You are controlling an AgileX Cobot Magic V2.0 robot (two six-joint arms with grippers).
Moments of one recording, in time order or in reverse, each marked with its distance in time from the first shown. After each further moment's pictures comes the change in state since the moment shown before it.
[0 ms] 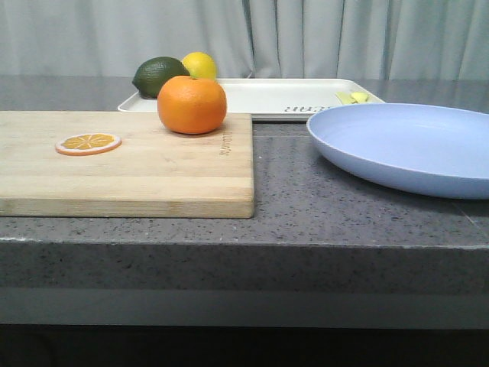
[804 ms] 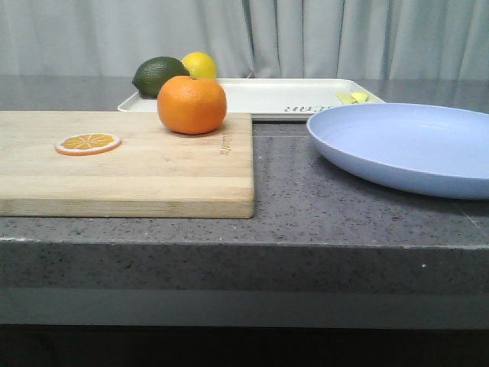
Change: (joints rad) left arm 0.000 0.341 -0.217 -0.004 0.234 0.000; right arm 0.000 0.491 -0.234 -0.011 0.422 0.000
